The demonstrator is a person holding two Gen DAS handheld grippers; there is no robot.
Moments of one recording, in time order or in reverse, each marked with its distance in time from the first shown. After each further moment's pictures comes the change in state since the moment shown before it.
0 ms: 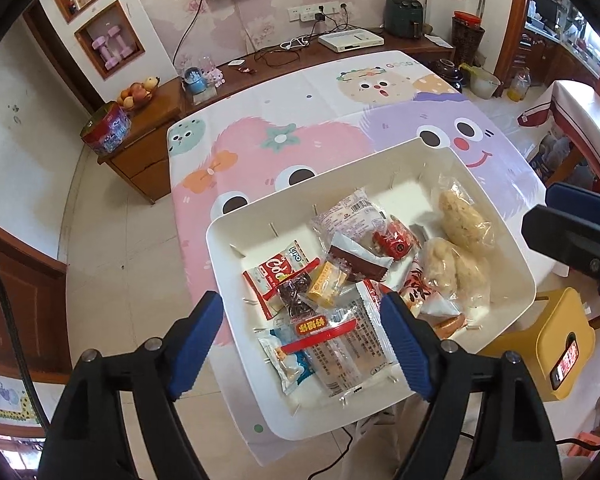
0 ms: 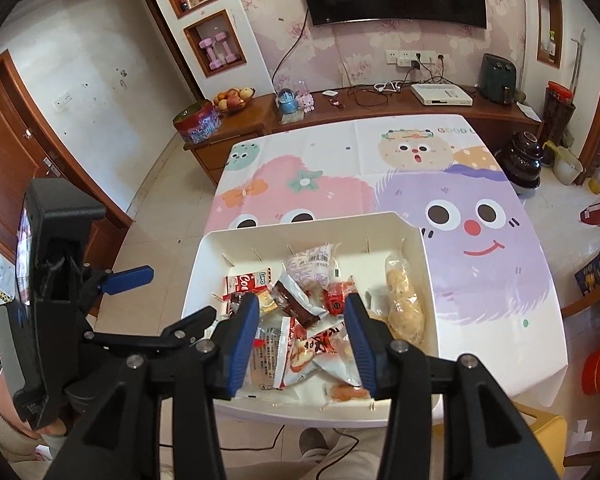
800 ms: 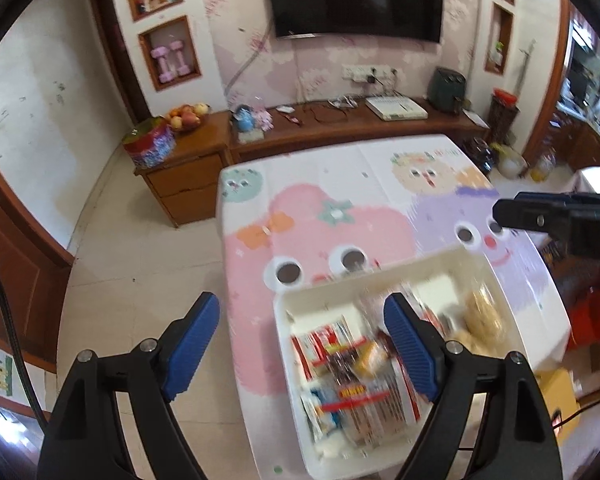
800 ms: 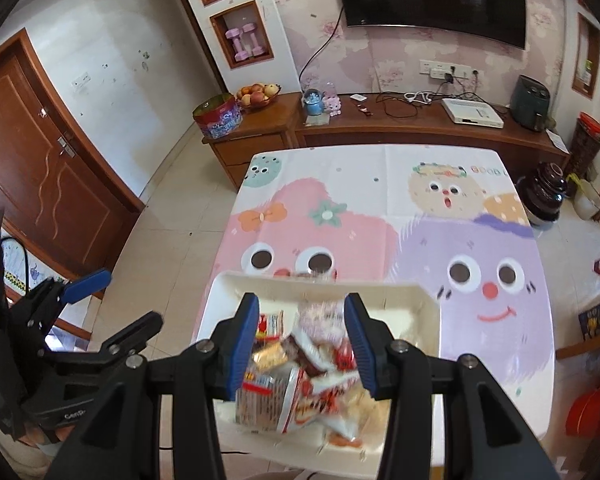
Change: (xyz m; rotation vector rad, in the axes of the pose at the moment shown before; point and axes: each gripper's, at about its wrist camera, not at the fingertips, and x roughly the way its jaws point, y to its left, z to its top) left arm -0.040 0.077 0.037 -0.210 -0.206 0.053; right arm 0.033 0.010 0.107 -0.117 0.055 0.052
